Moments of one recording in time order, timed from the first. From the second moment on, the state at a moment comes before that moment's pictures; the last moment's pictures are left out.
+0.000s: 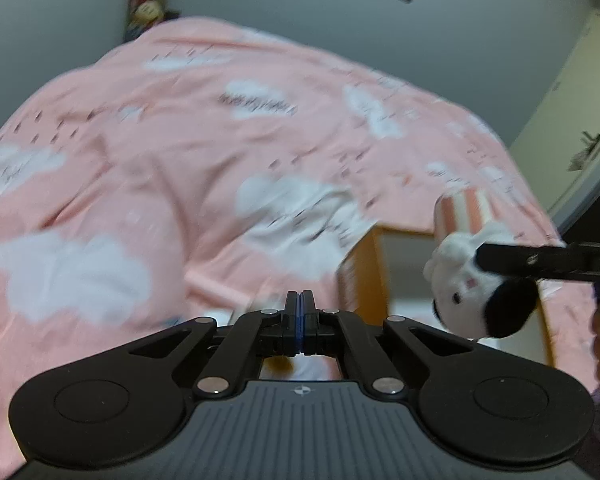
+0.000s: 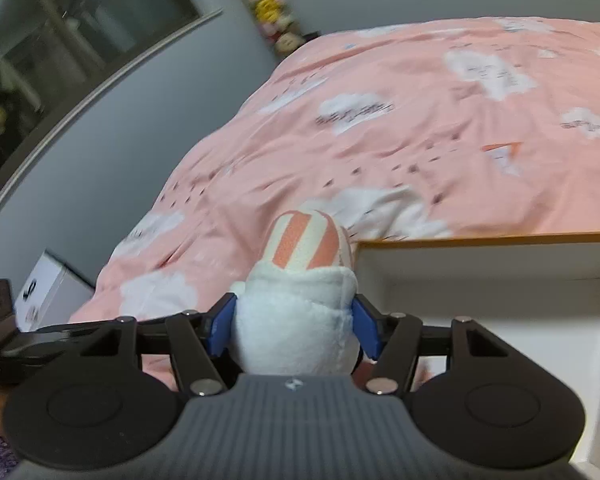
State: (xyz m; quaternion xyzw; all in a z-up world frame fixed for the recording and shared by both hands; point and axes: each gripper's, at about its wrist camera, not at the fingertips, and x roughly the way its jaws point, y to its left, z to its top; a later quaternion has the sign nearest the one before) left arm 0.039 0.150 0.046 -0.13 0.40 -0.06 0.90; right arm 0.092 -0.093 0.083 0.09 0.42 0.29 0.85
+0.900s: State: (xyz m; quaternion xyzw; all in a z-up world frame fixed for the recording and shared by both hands) left arm 0.058 0.087 -0.079 -0.07 0.59 -0.01 0.81; right arm 0.118 -0.186 0.052 0.10 0.41 0.16 0.89
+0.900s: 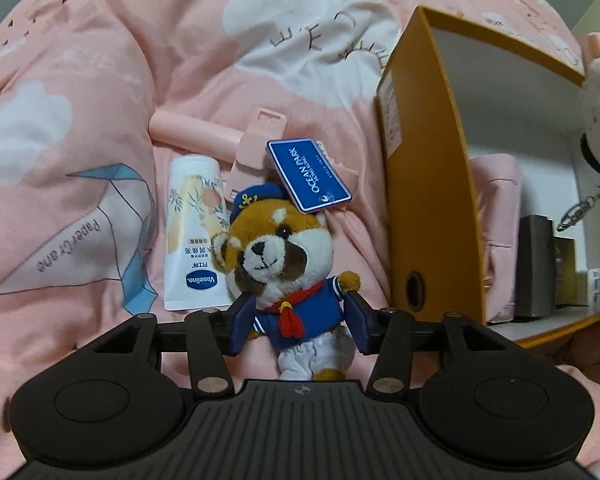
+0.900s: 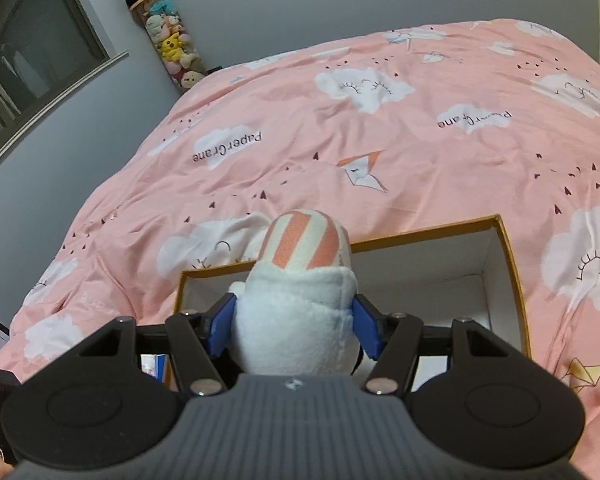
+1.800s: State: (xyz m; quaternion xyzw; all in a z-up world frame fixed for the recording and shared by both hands) left arm 0.049 0.111 -0.044 -0.11 0.56 -0.03 0.82; right arm 0.134 -0.196 0.020 0.06 0.45 0.17 0.87
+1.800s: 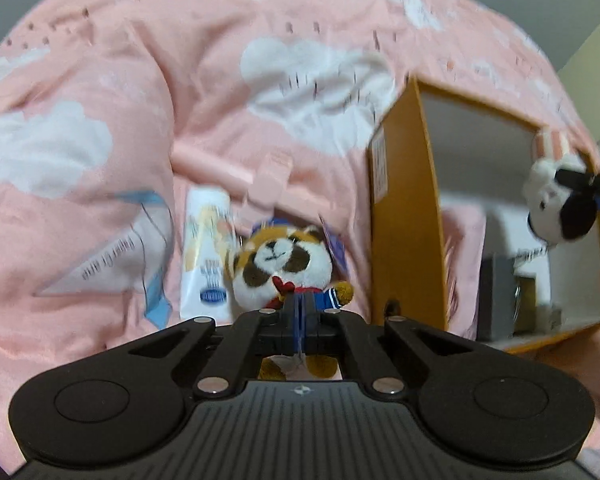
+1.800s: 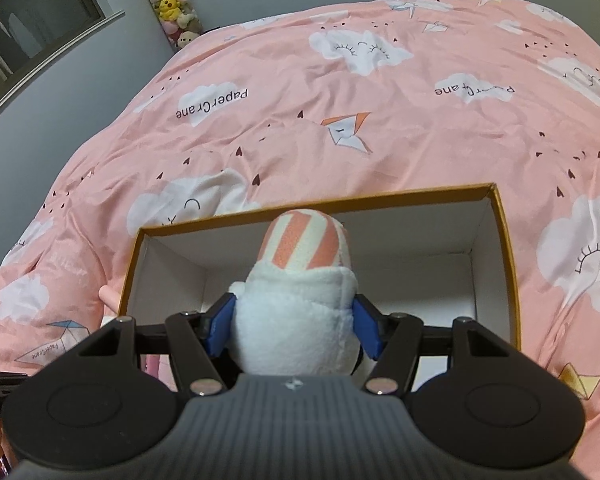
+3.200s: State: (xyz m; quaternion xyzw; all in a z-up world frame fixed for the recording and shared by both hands) left arm 0.040 0.111 0.035 -0.23 0.39 -0.09 0.89; right arm 0.143 -0.203 0.020 0.06 0.47 0.19 0.86
